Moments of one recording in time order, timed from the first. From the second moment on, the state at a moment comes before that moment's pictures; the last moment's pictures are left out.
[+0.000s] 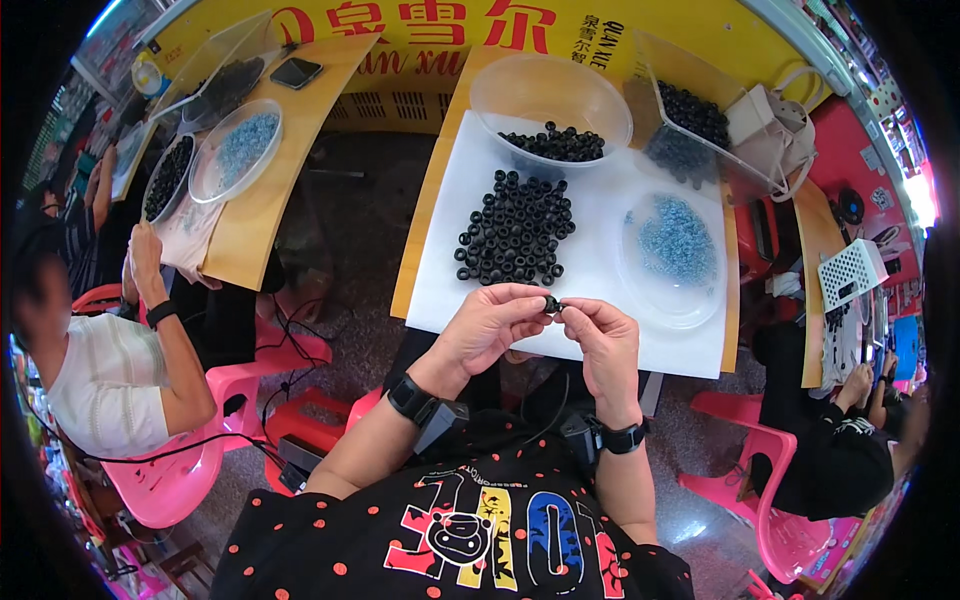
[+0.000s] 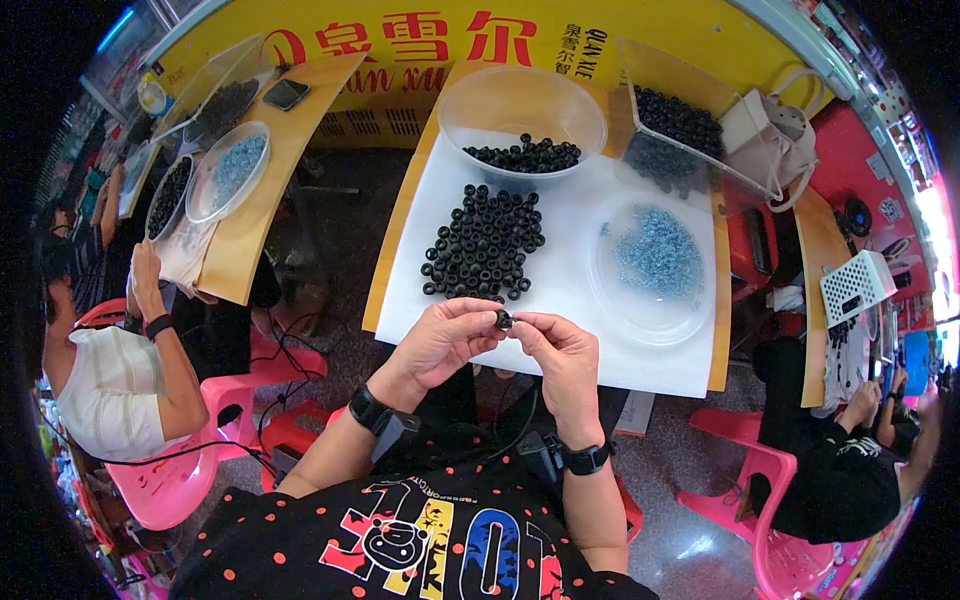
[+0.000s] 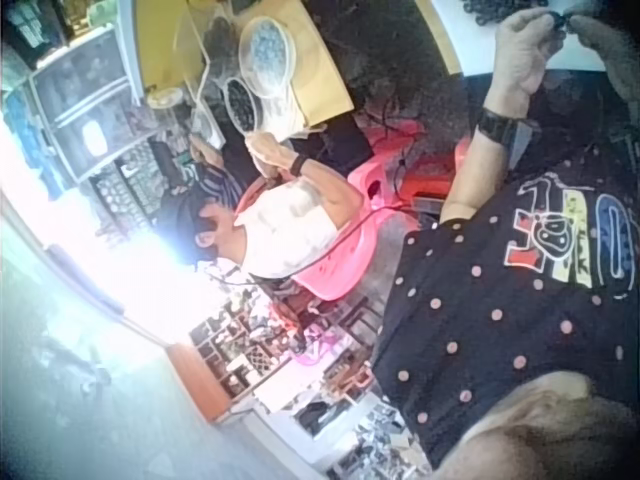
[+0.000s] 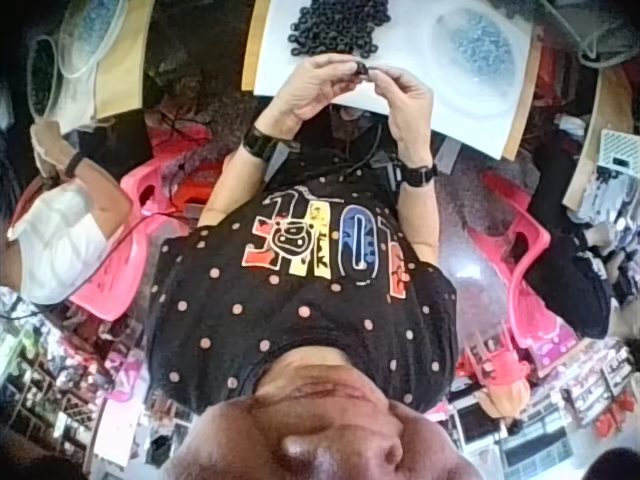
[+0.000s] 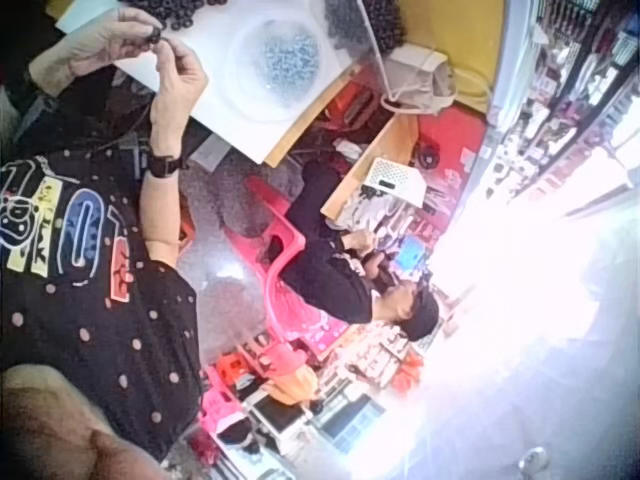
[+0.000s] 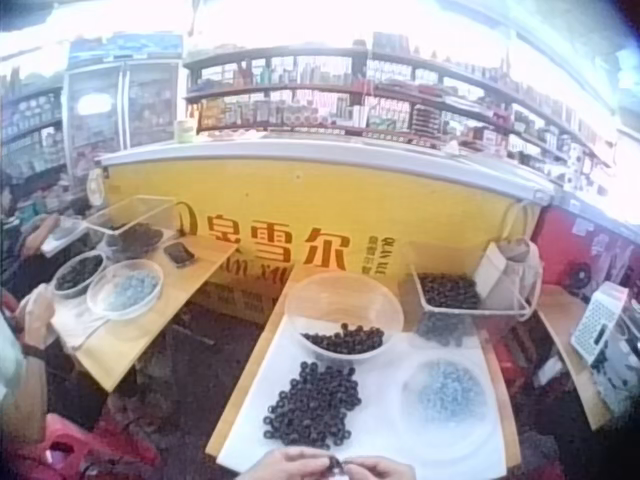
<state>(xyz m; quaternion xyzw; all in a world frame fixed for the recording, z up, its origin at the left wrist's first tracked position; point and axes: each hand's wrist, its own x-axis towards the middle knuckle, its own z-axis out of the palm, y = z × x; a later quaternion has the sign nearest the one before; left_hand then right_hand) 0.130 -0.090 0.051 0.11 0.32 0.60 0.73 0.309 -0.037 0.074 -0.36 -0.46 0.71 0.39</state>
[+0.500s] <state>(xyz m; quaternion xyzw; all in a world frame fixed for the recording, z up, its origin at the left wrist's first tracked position) 0.135 -0.092 0.046 0.12 0.35 0.60 0.71 0.298 -0.054 0.075 -0.45 -0.61 0.52 0.40</state>
